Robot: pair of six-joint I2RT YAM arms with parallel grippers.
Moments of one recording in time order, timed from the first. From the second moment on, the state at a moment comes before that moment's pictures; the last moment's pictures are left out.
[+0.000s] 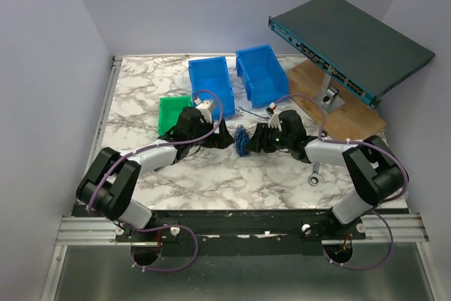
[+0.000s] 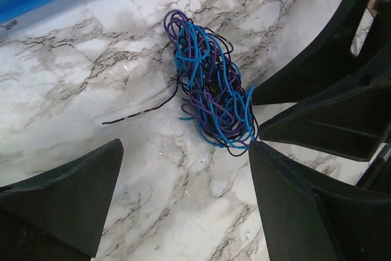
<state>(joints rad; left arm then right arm) -0.52 1.49 0.68 0.26 0.33 -0.47 0.50 1.62 0.65 0.33 -0.45 0.53</state>
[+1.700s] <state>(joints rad) -0.52 1.58 0.78 0.12 0.33 -0.44 0.56 1.68 0.62 0.53 -0.38 0.48</state>
